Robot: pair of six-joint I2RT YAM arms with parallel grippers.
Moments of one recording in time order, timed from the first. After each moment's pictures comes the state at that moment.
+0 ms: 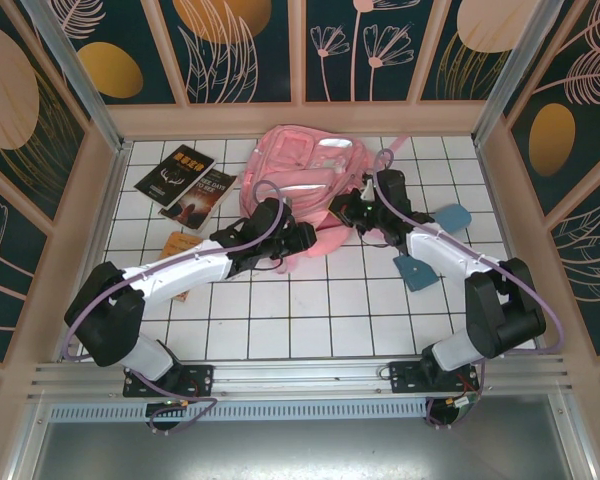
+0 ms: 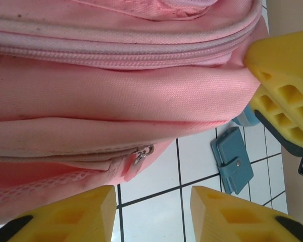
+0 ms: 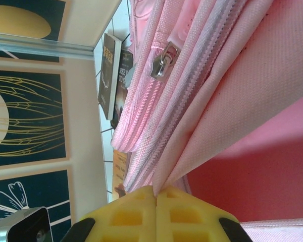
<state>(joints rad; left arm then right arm) -0.79 1.54 1.00 -0.14 0.07 -0.96 0.42 1.48 0.92 0.02 -0.49 1.05</state>
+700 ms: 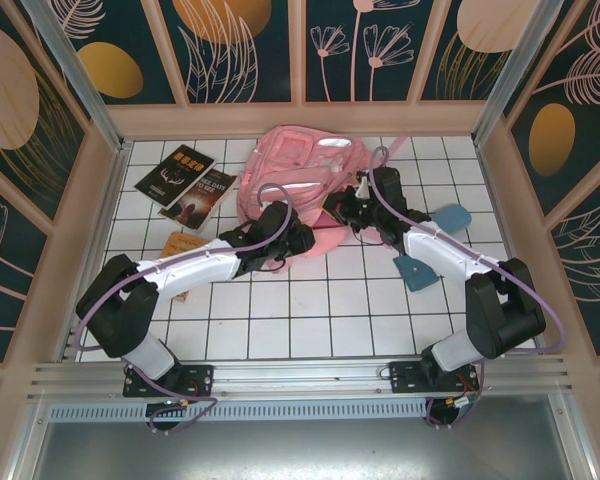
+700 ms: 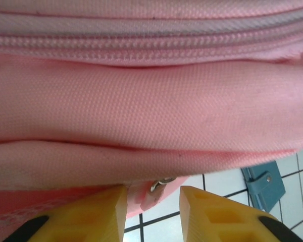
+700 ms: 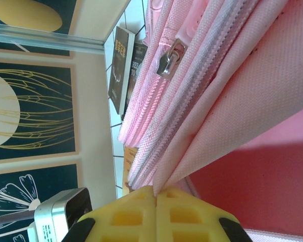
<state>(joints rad) -0.80 1.61 1.01 -0.14 -0.03 -0.94 0.46 1.48 0.95 0.02 -0.49 1.07</state>
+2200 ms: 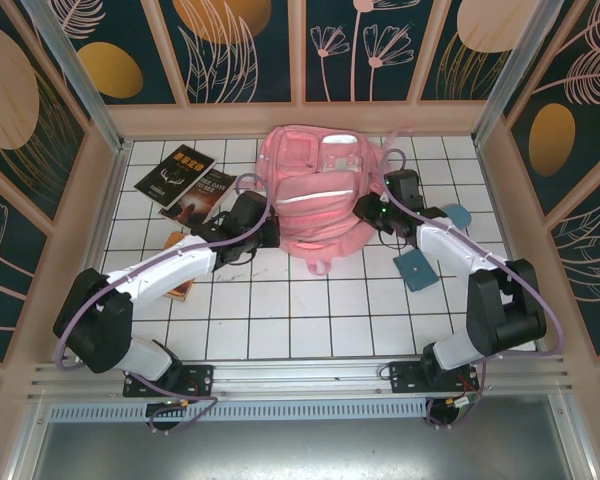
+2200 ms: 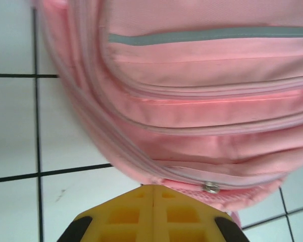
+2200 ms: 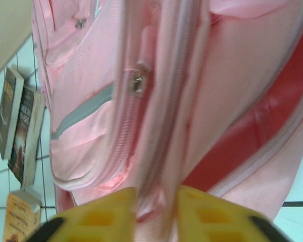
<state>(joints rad) -0.67 1.48 0.99 -0.29 -0.07 -0.63 0.32 1.49 0.95 -0.23 -0.24 0.74</state>
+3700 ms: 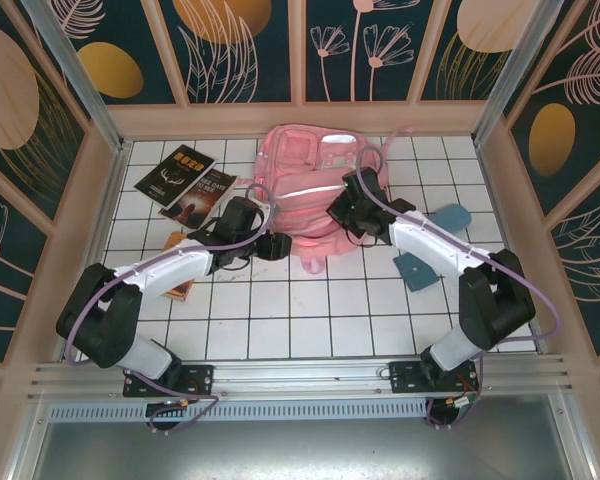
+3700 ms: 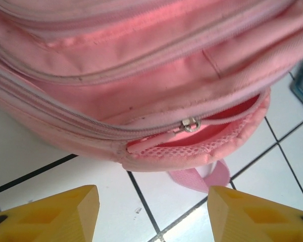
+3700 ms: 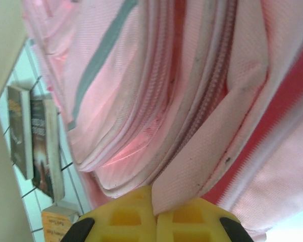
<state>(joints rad) -0.59 1.51 0.86 -0.14 0.26 -0.36 0.56 1.55 1.12 -0.37 -0.03 1.11</state>
